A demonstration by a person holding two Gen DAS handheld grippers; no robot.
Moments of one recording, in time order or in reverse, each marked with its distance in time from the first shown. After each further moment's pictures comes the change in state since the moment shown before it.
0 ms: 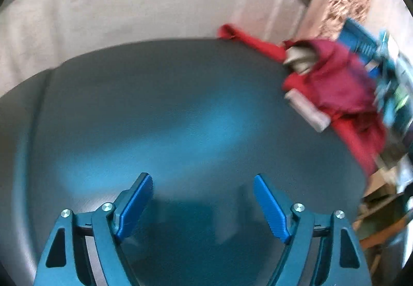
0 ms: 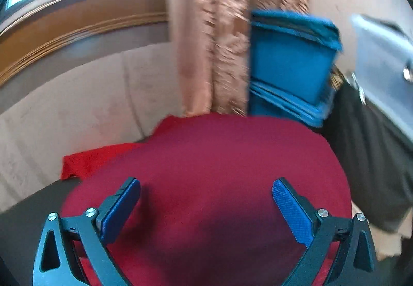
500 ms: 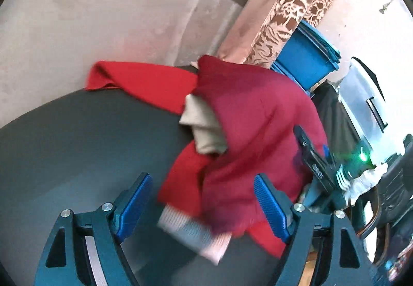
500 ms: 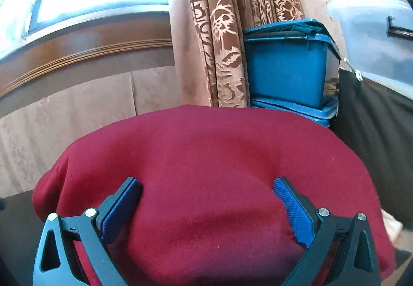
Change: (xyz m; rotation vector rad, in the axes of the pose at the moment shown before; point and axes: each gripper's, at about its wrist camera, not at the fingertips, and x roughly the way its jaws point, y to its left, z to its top) left arm 0.136 -0.141 0.187 0.070 0.096 -0.300; right arm 0.017 -0.030 -0.073 -0.021 -0.311 0.168
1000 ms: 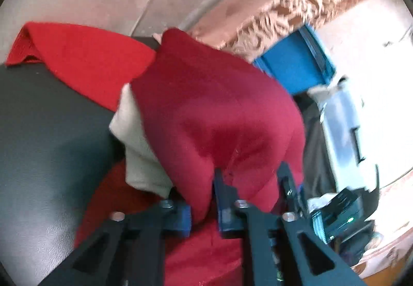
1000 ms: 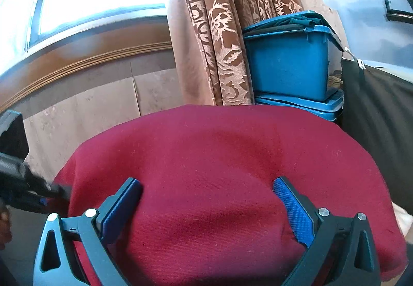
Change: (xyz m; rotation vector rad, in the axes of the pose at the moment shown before) left arm 0.080 -0.021 0.032 -0.106 0.123 -0.255; right arm 0.001 -0.001 -0.006 0.025 -0.014 0.028
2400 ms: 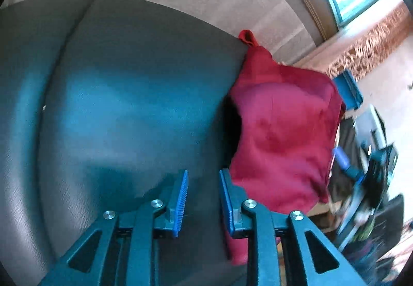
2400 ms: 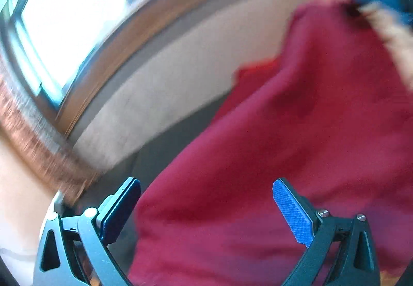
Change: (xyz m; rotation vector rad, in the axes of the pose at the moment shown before) left arm -0.272 0.111 -0.344 -0.320 -0.279 0.358; right arm -0.189 0.137 -0.049 0.160 0.373 0.523
